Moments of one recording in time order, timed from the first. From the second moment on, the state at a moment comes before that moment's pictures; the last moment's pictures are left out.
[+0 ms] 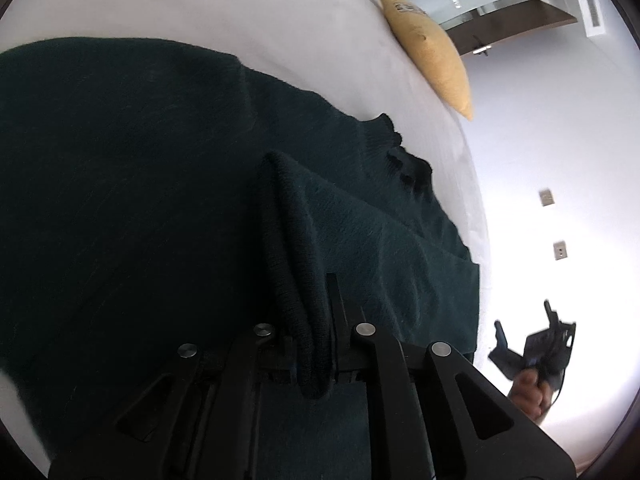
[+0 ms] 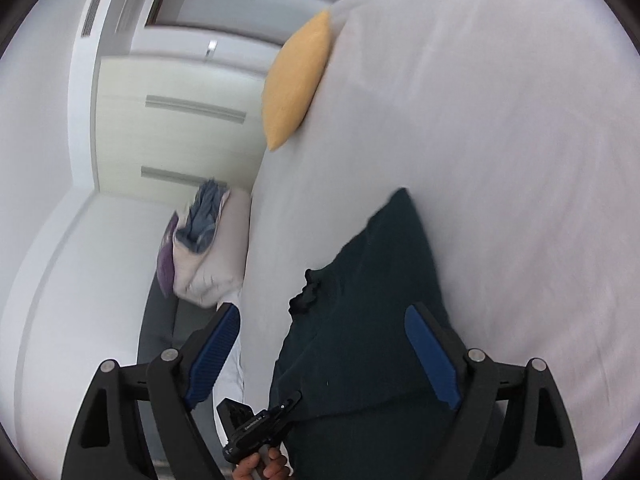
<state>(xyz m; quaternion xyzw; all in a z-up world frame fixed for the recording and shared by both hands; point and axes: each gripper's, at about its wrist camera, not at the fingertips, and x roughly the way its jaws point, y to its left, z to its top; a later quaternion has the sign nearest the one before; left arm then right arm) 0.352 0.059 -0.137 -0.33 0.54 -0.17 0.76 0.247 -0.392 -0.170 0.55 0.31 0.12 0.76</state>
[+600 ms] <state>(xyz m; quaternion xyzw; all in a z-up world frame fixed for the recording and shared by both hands) 0.337 -0.006 -0.103 -0.09 0.52 -0.08 0.85 0.306 -0.384 -0.218 0.53 0.42 0.18 0.72</state>
